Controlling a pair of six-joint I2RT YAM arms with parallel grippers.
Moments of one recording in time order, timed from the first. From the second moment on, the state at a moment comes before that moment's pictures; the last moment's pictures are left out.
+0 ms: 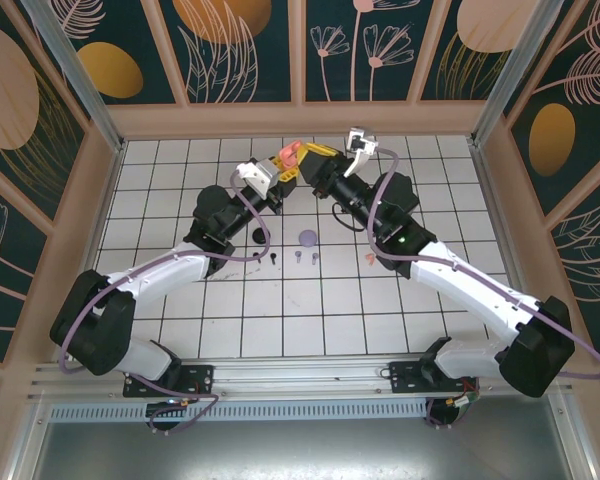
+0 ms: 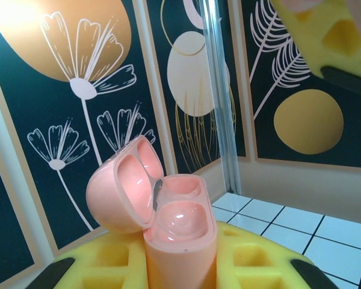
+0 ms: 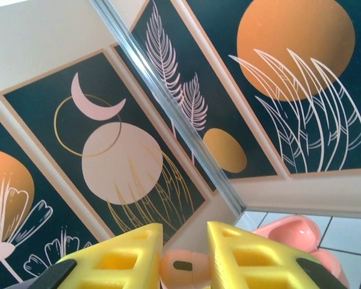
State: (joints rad) left arm -0.60 1.46 0.85 0.85 0.25 0.10; right arm 0.76 1.25 1.03 0.48 -0.05 0.60
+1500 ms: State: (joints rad) left arm -0.61 1.47 0.88 0.82 0.25 0.08; right arm 0.76 1.42 0.99 0.74 0.00 0.59
